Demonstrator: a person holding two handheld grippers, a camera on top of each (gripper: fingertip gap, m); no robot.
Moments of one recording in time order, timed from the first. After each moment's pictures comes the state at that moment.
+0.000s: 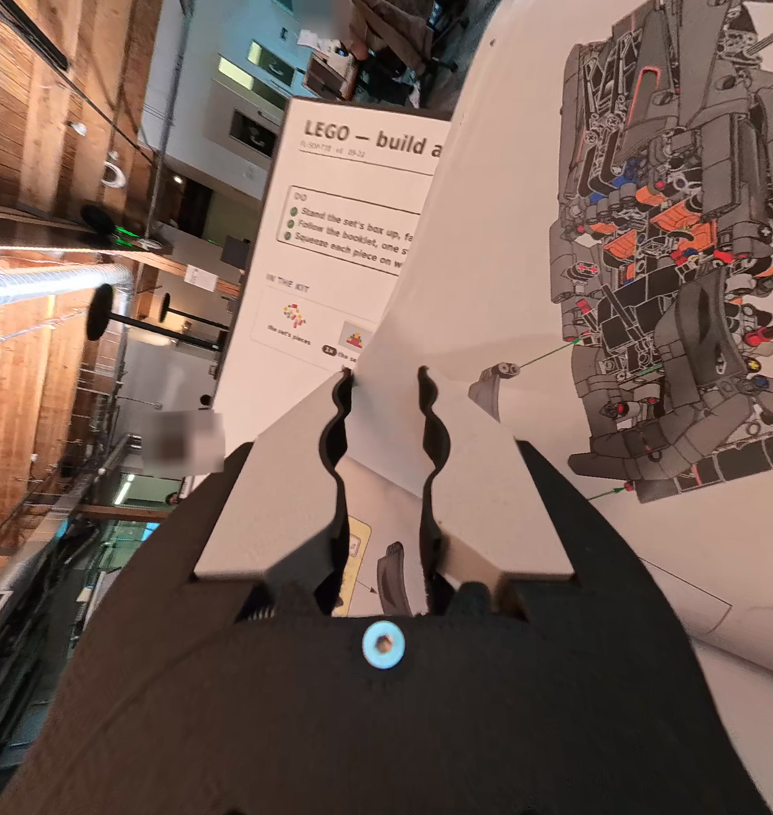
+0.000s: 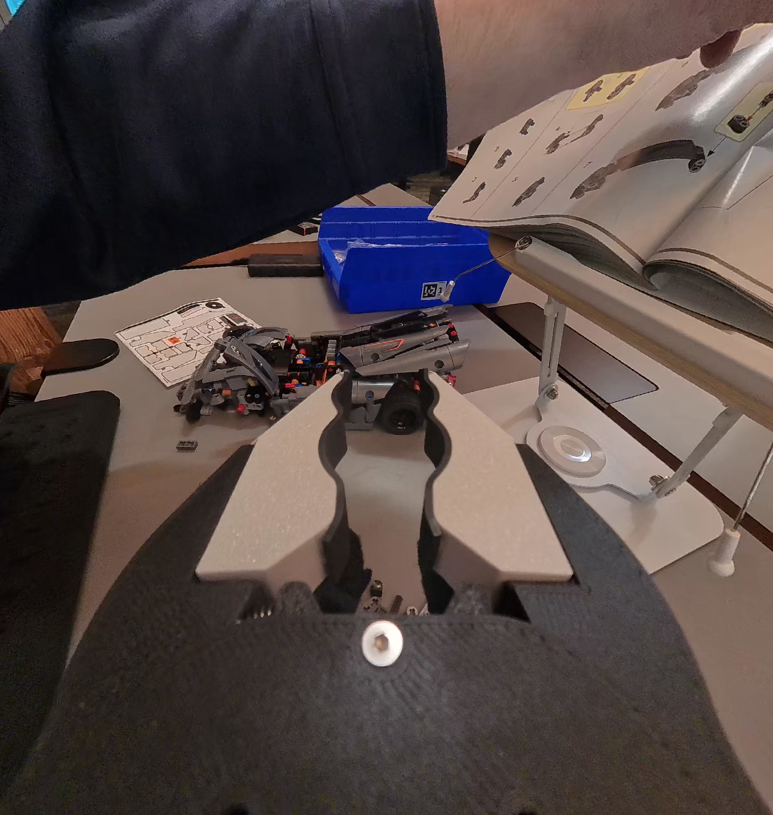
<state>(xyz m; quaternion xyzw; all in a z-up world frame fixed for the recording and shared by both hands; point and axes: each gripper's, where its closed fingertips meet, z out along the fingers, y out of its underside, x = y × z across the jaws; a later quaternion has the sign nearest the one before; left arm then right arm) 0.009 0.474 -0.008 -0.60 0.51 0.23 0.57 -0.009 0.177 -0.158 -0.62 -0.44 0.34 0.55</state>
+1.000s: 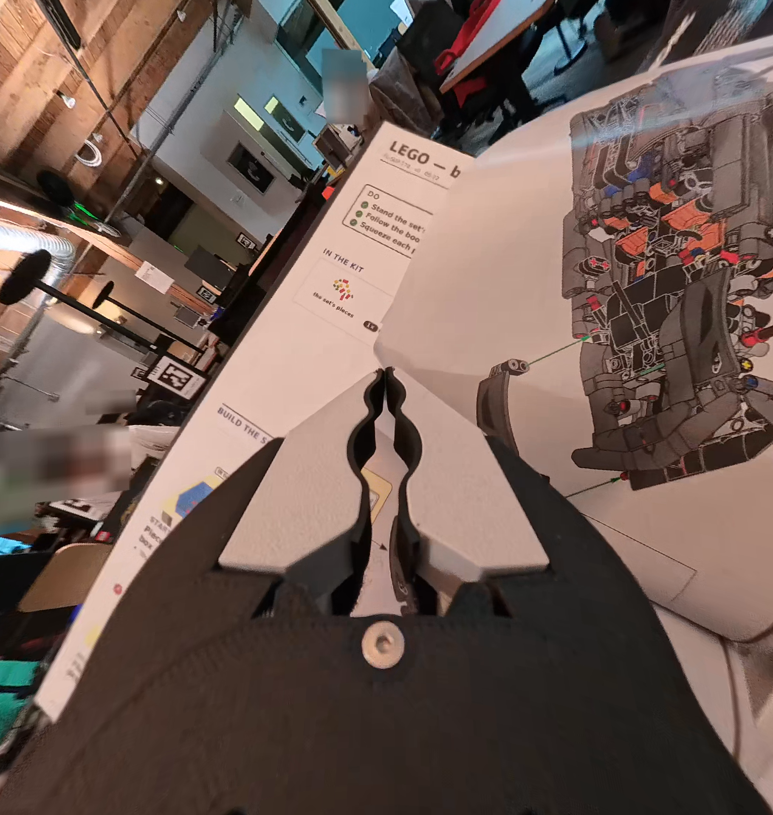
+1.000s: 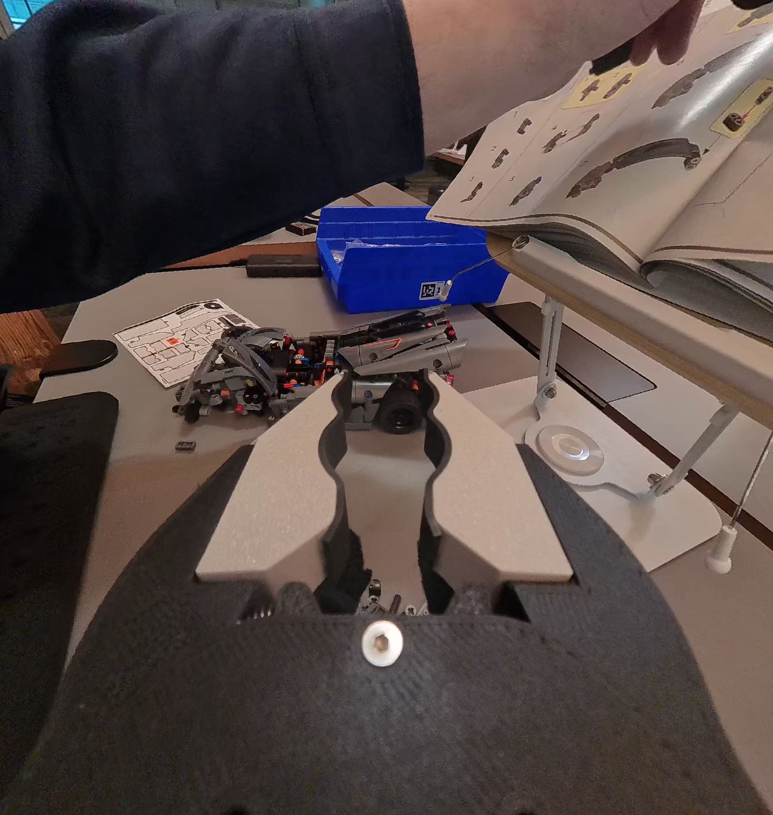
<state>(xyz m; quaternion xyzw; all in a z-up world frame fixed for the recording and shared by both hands) -0.017 0.463 0.012 -0.63 0.45 0.10 0.63 -0.008 0.179 -0.158 -0.62 -0.44 0.34 0.55</state>
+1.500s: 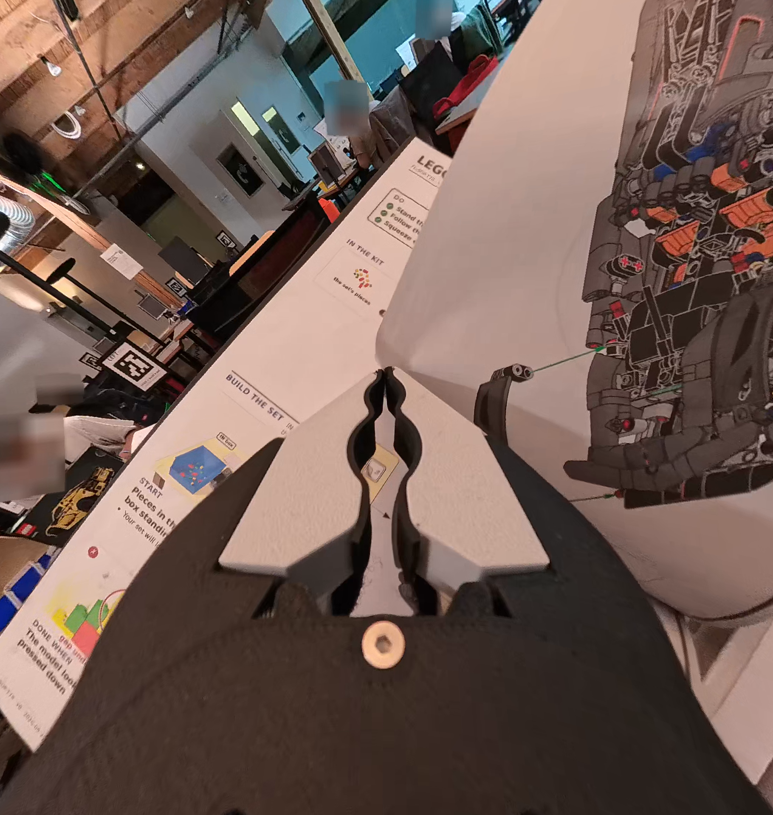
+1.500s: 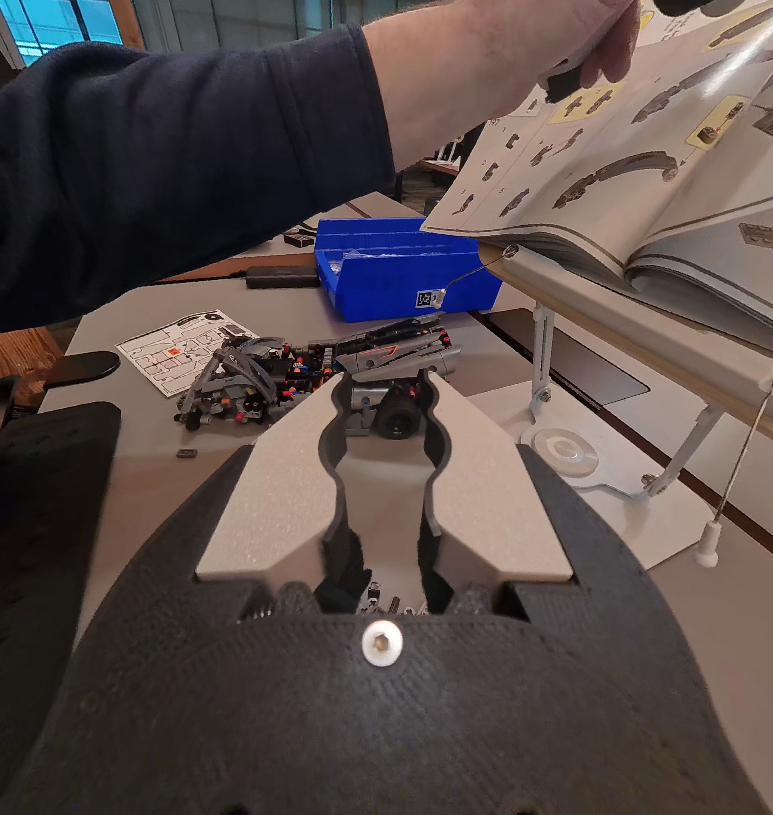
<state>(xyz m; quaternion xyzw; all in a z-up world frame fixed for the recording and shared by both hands) -0.033 0.454 0.019 -0.64 0.41 0.03 0.65 -0.003 0.180 -0.152 -0.62 -0.43 0.35 0.56</state>
